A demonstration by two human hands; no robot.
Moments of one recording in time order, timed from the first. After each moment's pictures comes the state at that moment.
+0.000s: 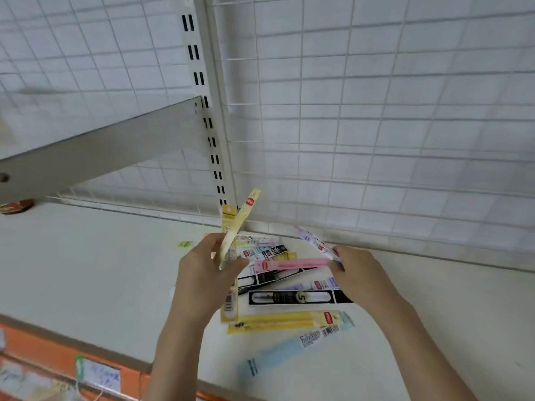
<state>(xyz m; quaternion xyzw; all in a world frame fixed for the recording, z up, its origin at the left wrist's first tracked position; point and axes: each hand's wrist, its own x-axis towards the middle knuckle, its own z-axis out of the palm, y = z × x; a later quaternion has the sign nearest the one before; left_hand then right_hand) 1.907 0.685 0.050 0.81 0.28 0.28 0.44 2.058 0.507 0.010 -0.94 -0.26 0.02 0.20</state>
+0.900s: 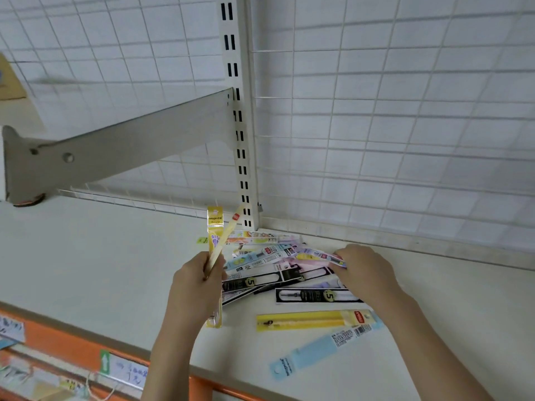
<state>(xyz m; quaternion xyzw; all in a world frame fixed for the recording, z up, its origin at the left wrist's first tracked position) 1.880 0.738 0.020 0.80 0.35 0.25 0.41 2.050 0.546 0.003 -0.95 -0.29 0.00 0.10</state>
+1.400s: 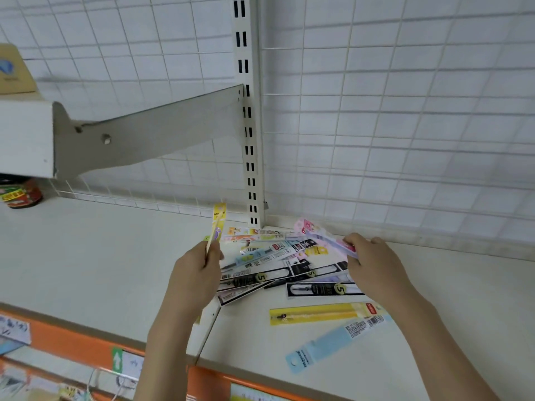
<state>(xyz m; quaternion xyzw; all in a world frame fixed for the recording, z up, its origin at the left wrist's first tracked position) 1.873 0.763 0.021 0.83 0.31 0.24 0.40 2.023 0.545 0.011 -0.94 -0.27 -0.06 0.19</state>
